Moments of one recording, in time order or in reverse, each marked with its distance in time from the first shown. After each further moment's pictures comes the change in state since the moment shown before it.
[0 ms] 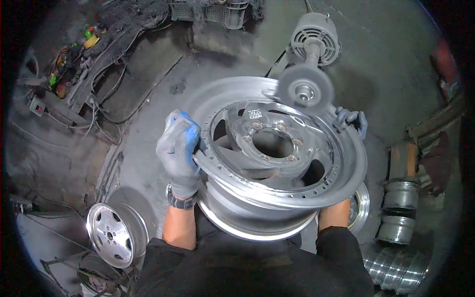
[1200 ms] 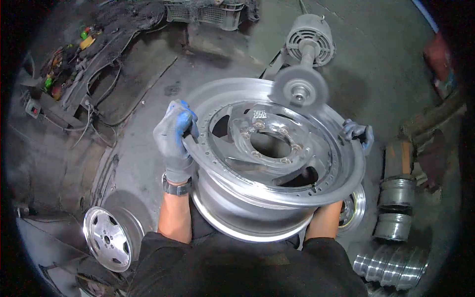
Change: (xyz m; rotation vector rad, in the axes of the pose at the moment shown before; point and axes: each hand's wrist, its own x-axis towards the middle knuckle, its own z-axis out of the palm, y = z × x) left_hand 0.018 -0.029 -0.004 -0.210 0.003 -0.047; right_hand -0.040 -0.039 0.023 -0.209 -0.043 -0.150
